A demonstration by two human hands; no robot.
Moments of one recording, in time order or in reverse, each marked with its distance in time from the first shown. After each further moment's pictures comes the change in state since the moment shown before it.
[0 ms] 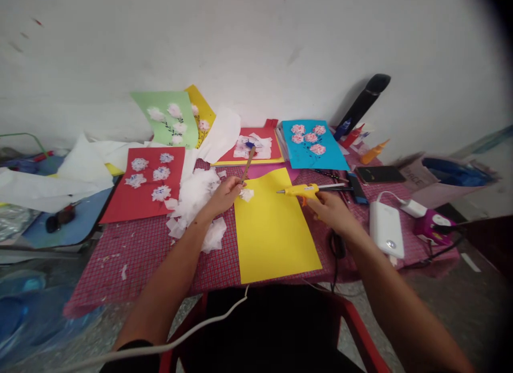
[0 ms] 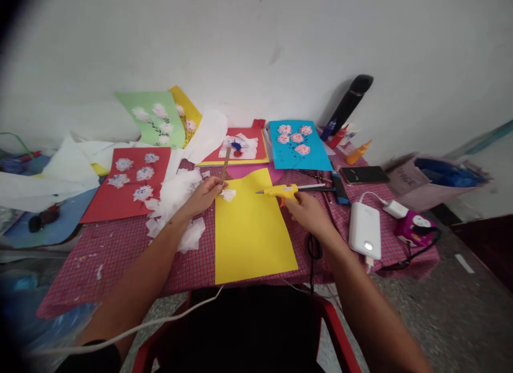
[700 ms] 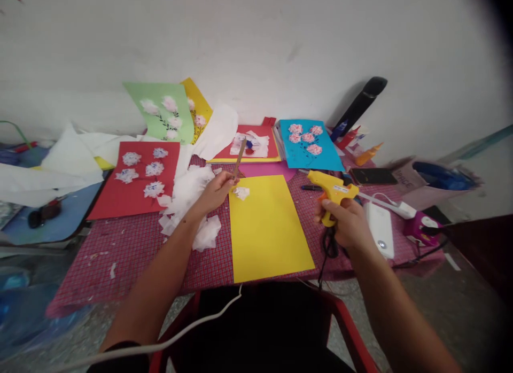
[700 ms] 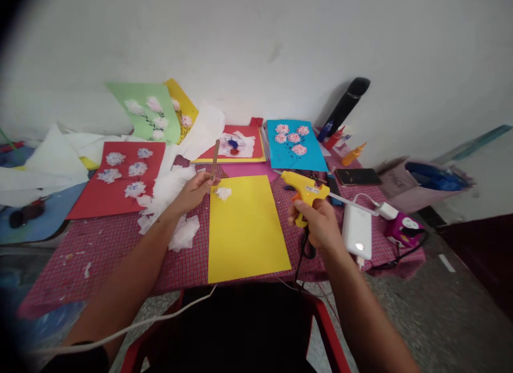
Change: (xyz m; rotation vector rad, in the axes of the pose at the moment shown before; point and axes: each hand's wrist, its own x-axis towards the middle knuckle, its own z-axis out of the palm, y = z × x) left_hand -0.004 0.007 -0.010 -0.132 0.050 -0.012; right_hand -0.046 -0.016 -0.014 0.464 0.111 -0.009
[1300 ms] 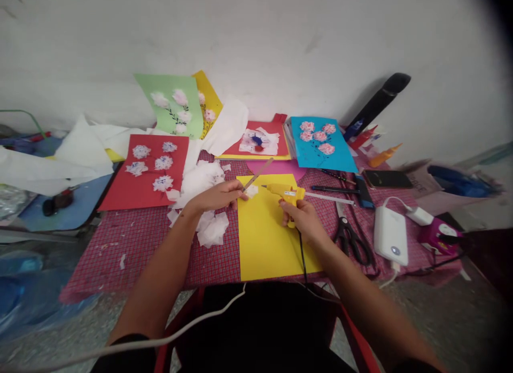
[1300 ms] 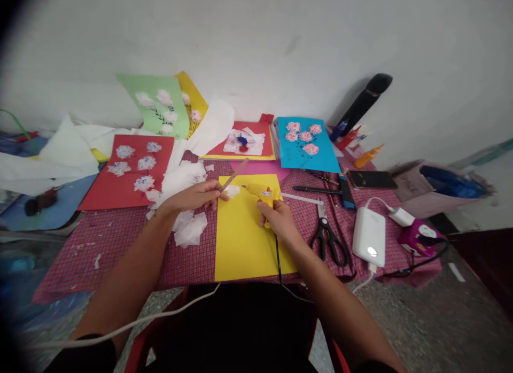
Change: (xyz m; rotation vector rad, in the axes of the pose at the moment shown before) left_hand -0.013 0.009 -0.024 -0.030 -0.435 -0.232; right_hand 0.018 0.030 0.099 -0.022 -0.153 0.119
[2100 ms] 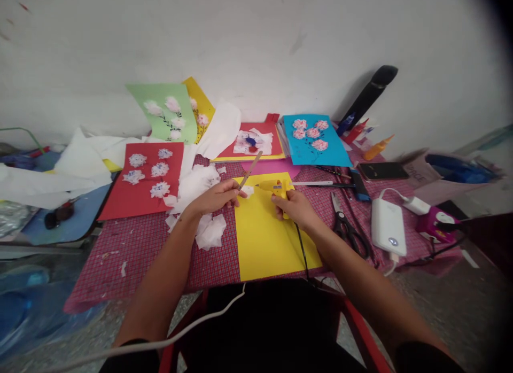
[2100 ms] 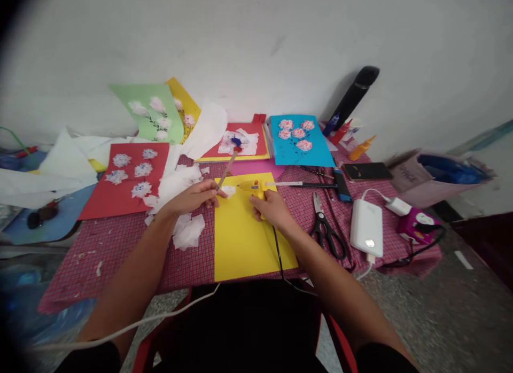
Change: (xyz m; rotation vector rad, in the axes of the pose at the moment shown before) left_hand 0.001 0.006 0.006 -0.084 0.031 0.025; right_hand 0.022 -0.006 -0.003 -0.081 -0.134 -0.014
